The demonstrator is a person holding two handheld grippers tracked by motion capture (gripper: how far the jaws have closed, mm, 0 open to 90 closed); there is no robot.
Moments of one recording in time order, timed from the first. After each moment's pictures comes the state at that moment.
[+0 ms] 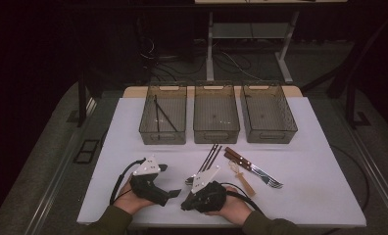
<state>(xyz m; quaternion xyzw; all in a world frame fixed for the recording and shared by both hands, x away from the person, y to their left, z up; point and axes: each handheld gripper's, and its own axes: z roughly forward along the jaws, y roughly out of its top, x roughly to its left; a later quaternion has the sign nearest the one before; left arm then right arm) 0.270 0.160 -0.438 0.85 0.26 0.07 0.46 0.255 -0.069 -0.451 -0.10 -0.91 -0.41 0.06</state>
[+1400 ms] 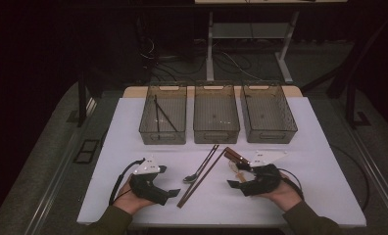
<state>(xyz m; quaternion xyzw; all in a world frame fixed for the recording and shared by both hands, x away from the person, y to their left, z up) 0.270 0.162 -0.439 0.85 0.28 0.06 0.44 0.274 -0.208 -0.421 -0.28 -0.85 -0.45 -0.07</state>
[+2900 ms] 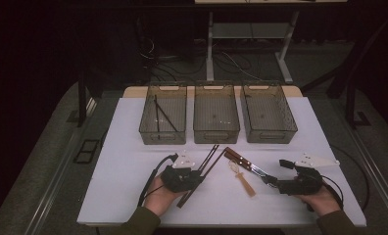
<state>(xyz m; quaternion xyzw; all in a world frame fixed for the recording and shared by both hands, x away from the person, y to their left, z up) 0.285 0.073 -0.430 0.87 0.28 0.07 0.40 0.261 -0.308 -0.437 -0.40 -0.78 -0.46 -0.14</state>
